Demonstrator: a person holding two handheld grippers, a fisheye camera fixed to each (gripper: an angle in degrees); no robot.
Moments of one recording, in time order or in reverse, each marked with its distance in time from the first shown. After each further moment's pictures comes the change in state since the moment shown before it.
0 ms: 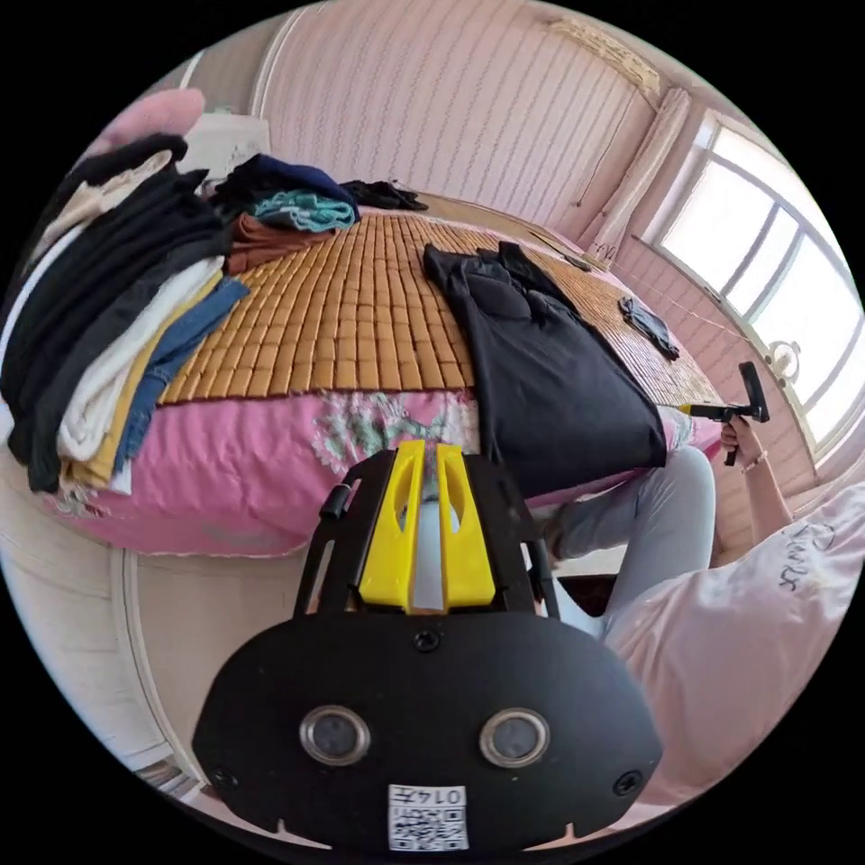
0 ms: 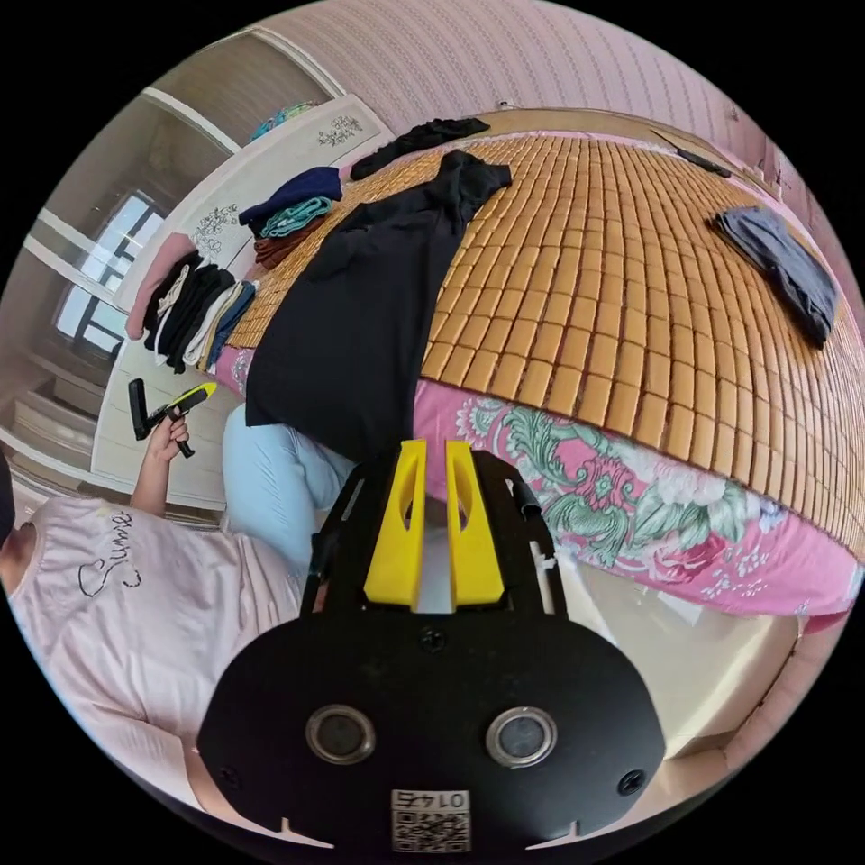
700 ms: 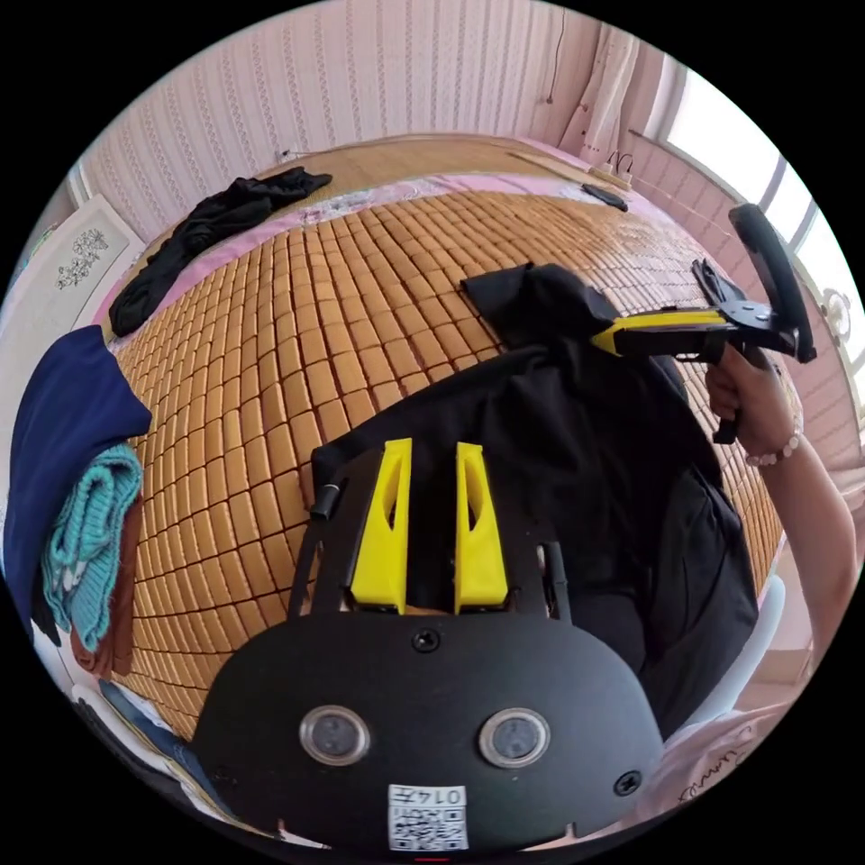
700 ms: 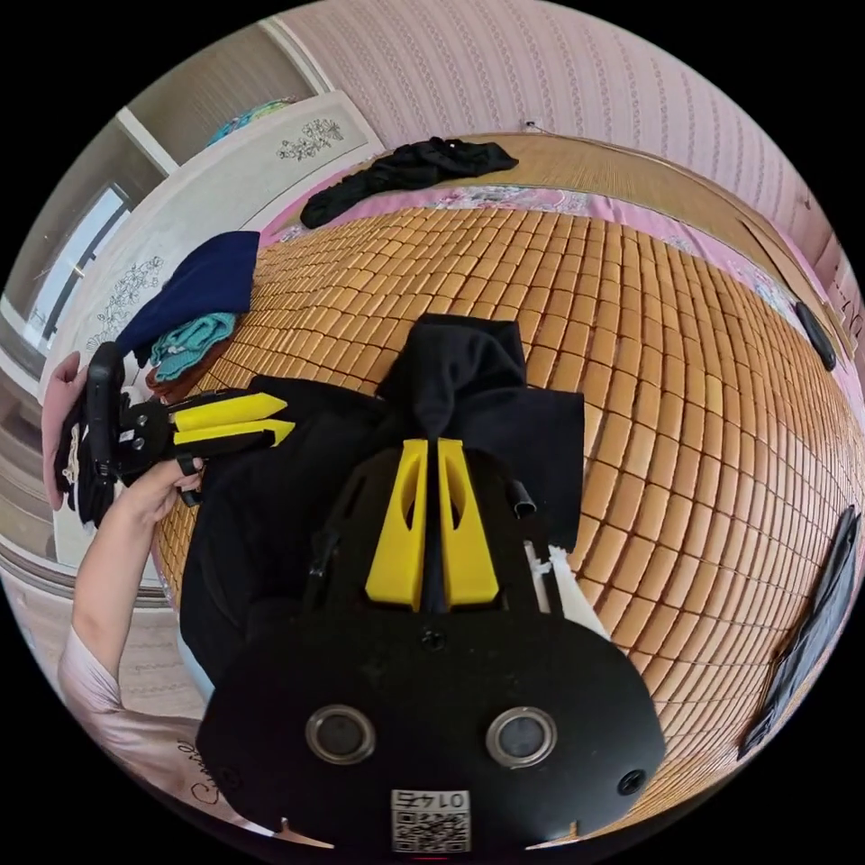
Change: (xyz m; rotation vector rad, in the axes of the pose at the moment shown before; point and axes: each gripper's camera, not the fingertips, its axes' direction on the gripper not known) left arm 0.077 -0.399 0.319 -0.230 -0.083 0.287; right arm 0.024 -0.433 0.158 0.012 0.088 -0.045
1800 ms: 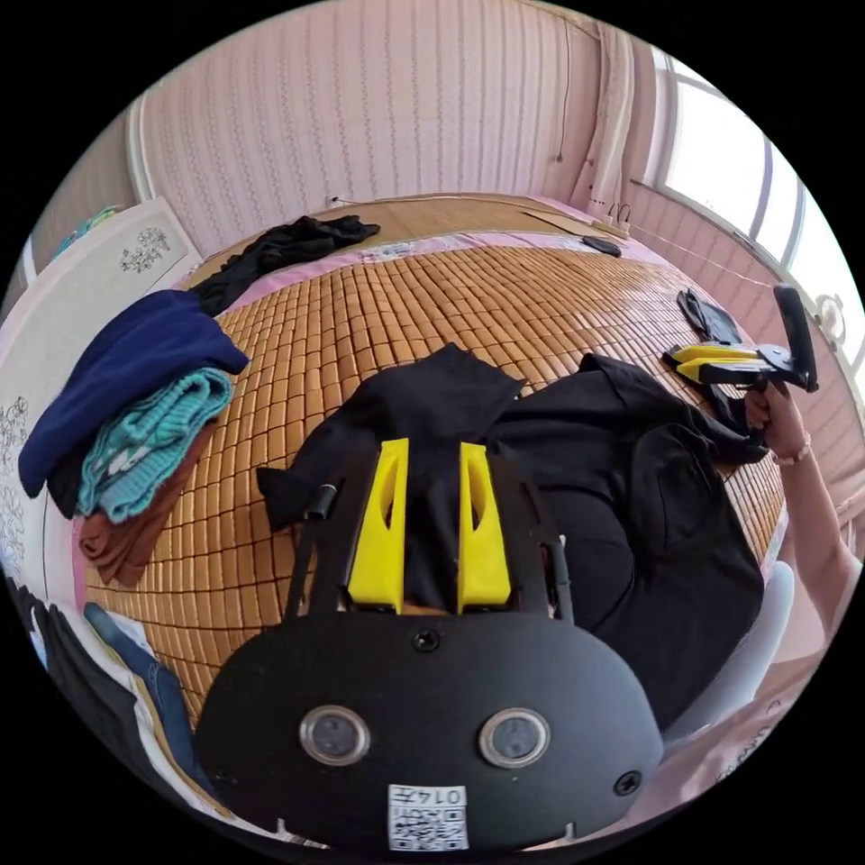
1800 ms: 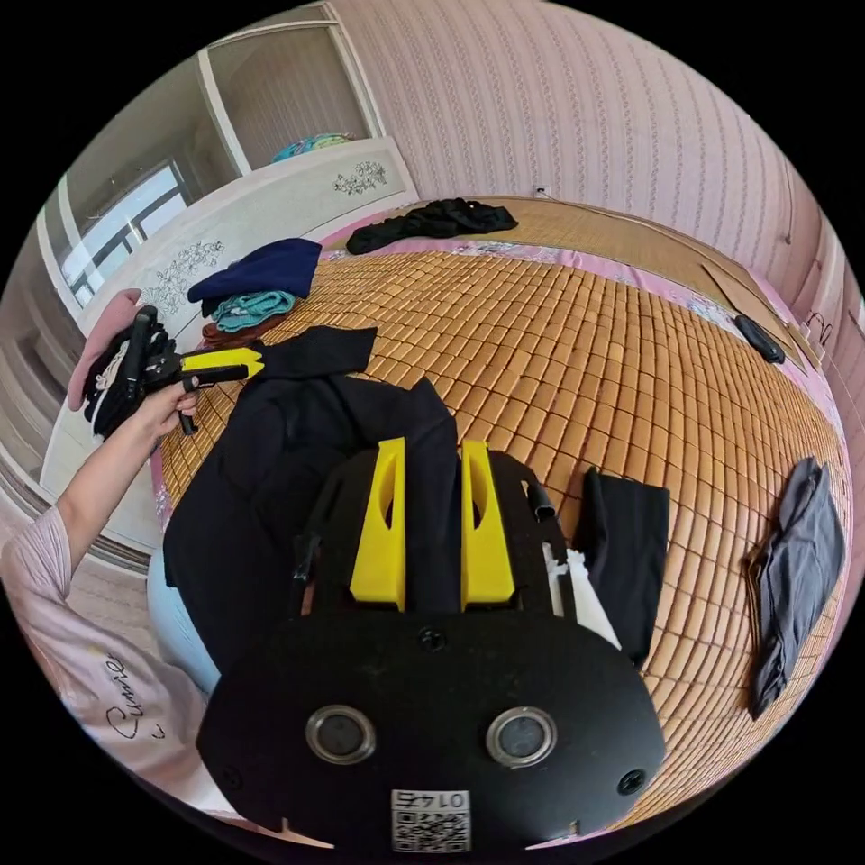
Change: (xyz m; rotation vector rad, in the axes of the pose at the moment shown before) left arm -0.023 0.061 -0.050 0.168 -0.074 -0.059; right arm 0.010 0.105 -0.064 0.166 0.035 -0.129
